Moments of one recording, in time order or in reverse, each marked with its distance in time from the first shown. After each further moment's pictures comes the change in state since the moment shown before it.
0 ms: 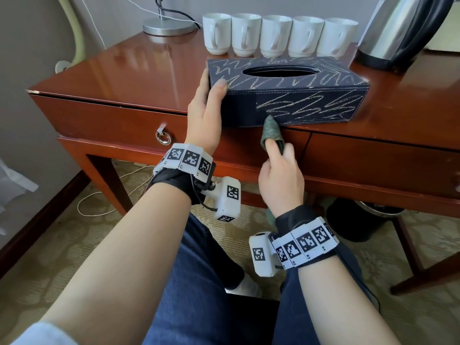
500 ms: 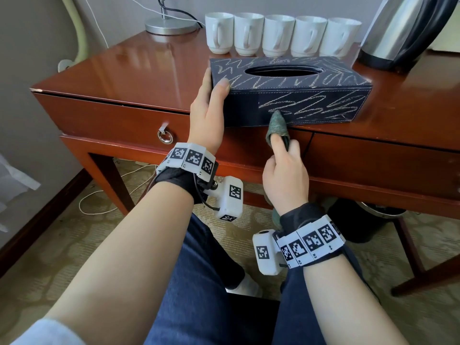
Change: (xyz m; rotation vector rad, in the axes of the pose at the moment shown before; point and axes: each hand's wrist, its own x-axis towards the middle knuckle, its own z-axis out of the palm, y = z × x) left_hand -0.004 0.004 0.002 -0.002 0.017 -0.019; right_hand 0.004 0.002 -0.007 0.015 0.000 -0.010
